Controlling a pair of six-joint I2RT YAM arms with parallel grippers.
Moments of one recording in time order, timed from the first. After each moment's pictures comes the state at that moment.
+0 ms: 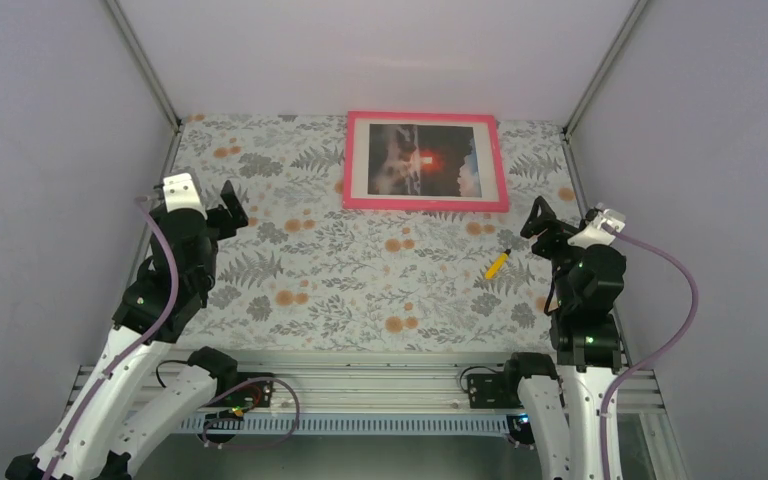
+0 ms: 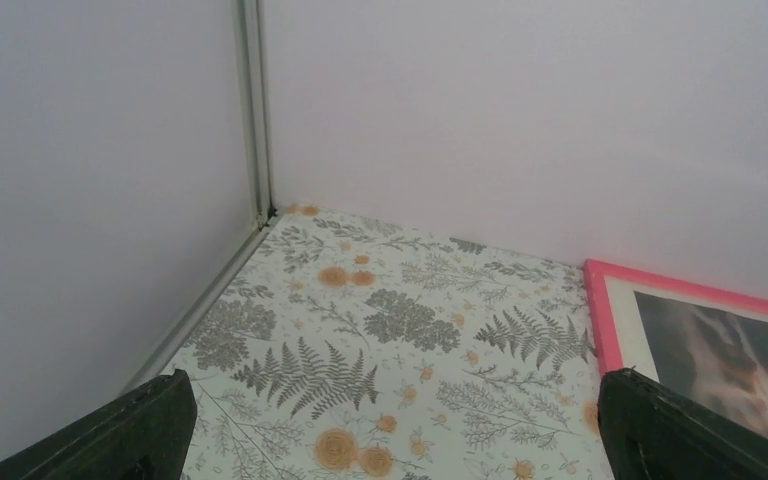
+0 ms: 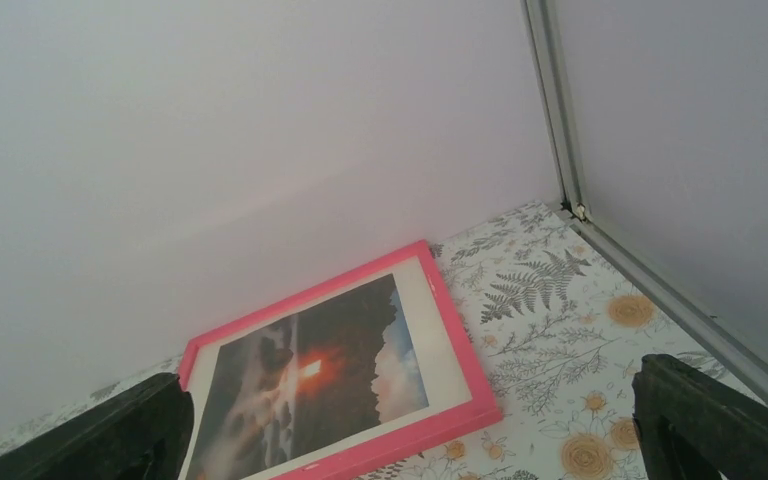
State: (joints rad) left arm -0.41 0.66 0.89 -0.48 -0.62 -0.30; right arm -0.05 0.46 0.71 -0.35 0.06 0.39
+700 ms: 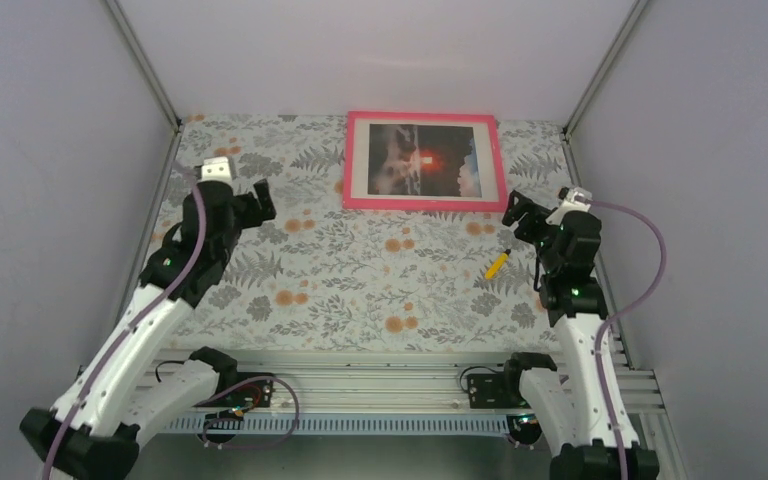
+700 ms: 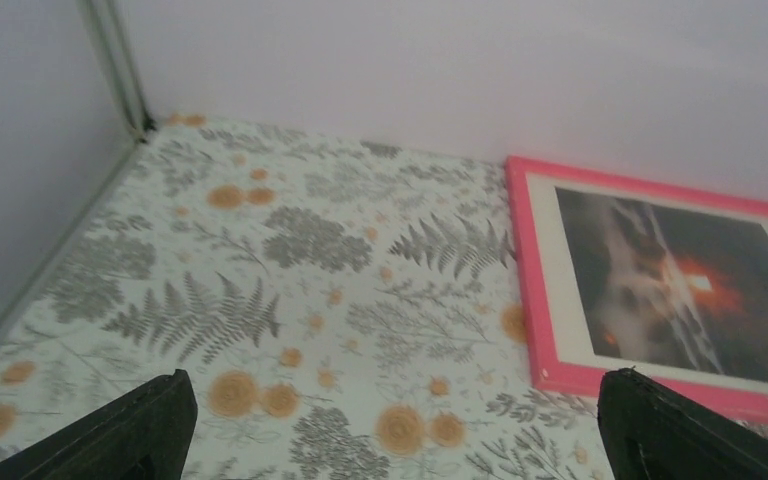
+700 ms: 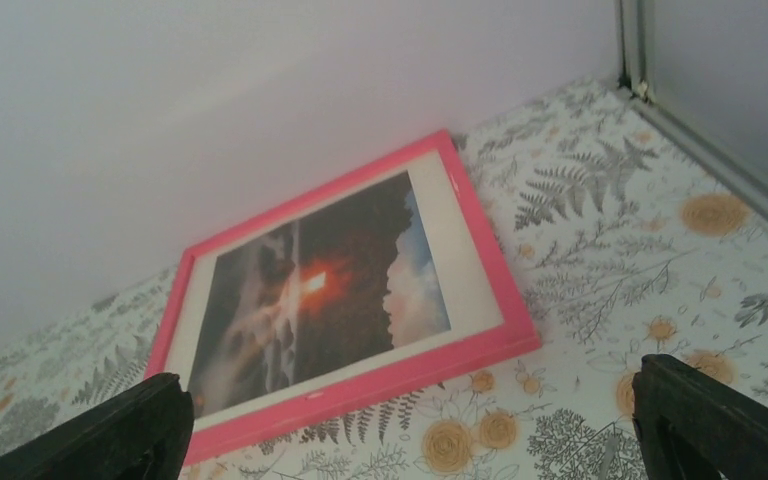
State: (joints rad) left arm -0.39 0.84 0.93 -0.49 -0.40 -0.35; right arm -0.05 0.72 0.66 -0.22 -0.07 0.42
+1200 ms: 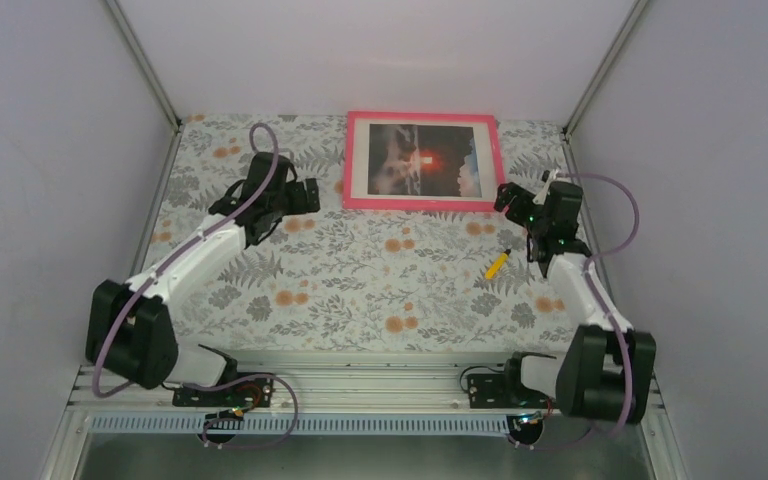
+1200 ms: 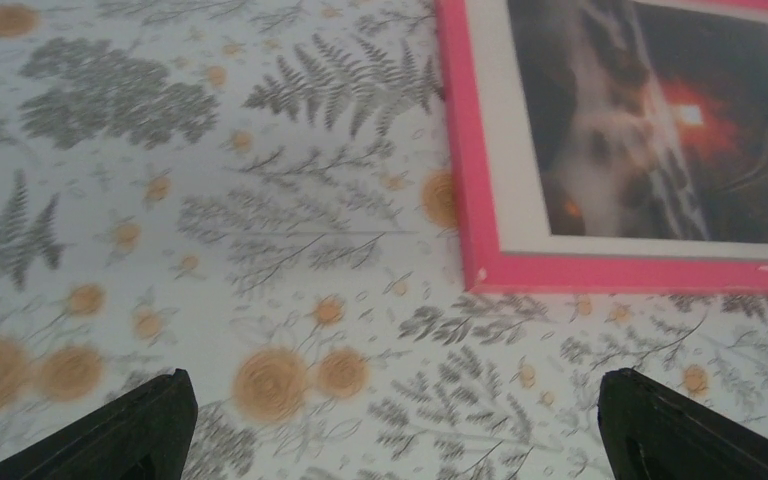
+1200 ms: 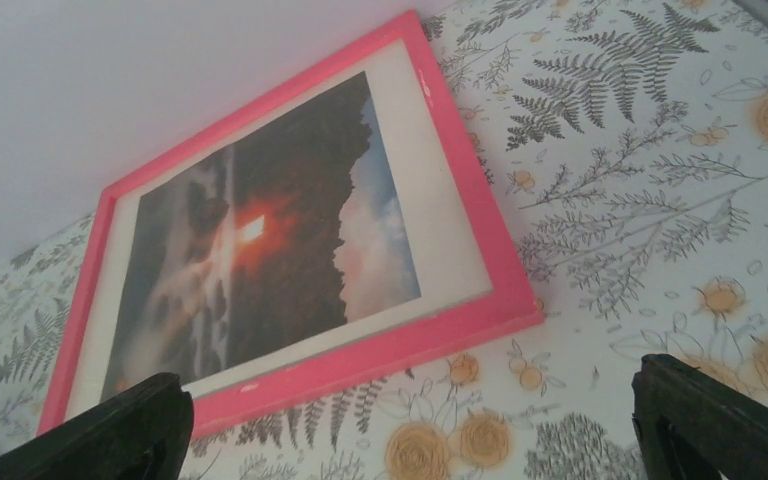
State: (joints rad) left arm -0.39 1.36 1.02 -0.38 -0.14 -0.41; right arm -0.10 1.17 0.70 -0.04 -0.16 0.42
